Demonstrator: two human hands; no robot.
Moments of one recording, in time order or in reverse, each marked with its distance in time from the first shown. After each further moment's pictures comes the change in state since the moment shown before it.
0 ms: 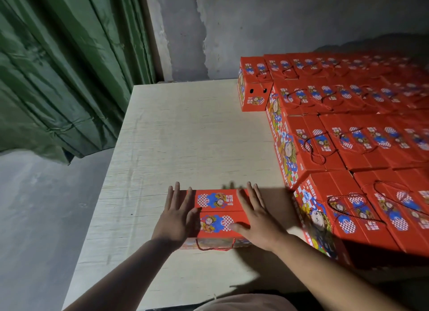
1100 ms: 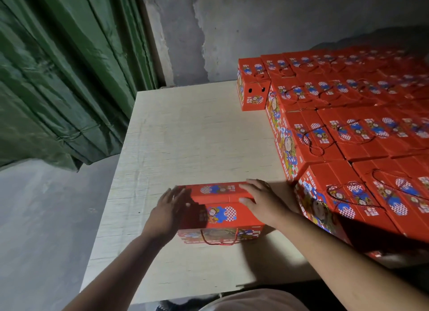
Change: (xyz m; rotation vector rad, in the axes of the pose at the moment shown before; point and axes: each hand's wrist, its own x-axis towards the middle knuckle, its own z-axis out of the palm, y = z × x) left_hand -0.023 -0.008 -0.046 -0.013 0.033 -0.006; right_hand 0.012 0.003 -0.022 0.037 0.095 0.048
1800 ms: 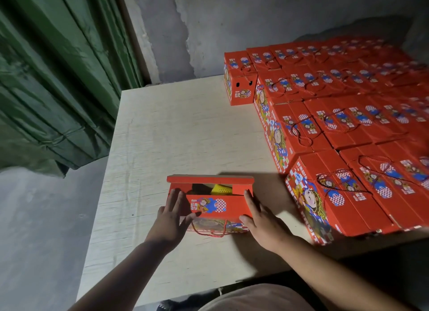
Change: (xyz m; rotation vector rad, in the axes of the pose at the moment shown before) left_hand -0.011 0.005 0.026 0.063 -0.192 -0.007; right_hand -0.072 0.005 0.044 0.012 -0.058 0.152
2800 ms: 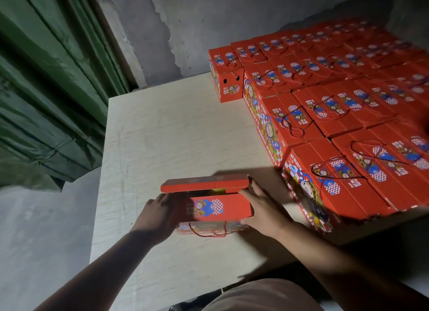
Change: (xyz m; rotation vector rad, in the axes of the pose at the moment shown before) left_hand 0.030 -0.003 -0.056 0.425 -0.004 0.281; right_hand 0.006 -0.015 -0.033 -0.009 0.144 -0.078
